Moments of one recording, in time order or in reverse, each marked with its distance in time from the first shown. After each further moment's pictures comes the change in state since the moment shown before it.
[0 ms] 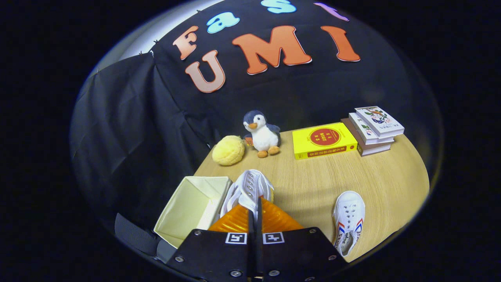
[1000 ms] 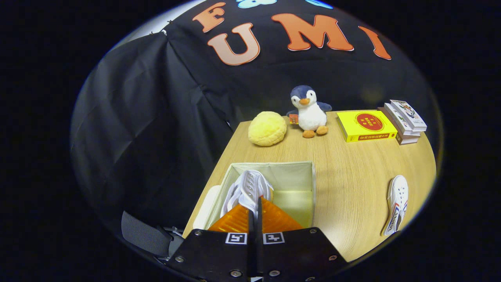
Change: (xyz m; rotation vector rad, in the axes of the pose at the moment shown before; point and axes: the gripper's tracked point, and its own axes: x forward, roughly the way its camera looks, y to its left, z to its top) arm 0.074 0.165 -0.065 -0.024 0.207 0.002
